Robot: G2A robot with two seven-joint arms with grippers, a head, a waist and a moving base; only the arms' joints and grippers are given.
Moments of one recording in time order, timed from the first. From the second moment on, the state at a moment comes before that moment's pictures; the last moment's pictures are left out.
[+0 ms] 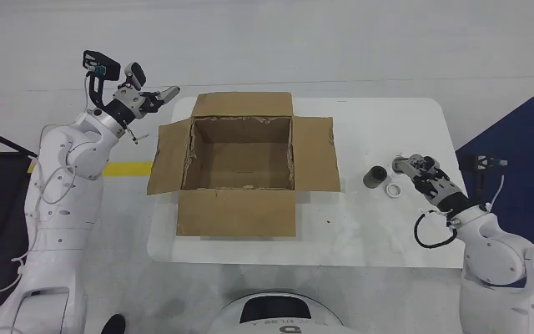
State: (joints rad) left arm 1.05 -1.04 -1.48 -1.35 0.90 -0.61 -0.21; right arm -1.82 -1.29 2.00 -2.04 -0.68 -0.38 0.64
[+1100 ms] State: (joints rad) left arm 1.05 -1.04 -1.48 -1.35 0.90 -0.61 -0.21; right arm -1.84 -1.29 1.96 -2.08 -0.71 -0.39 0.64
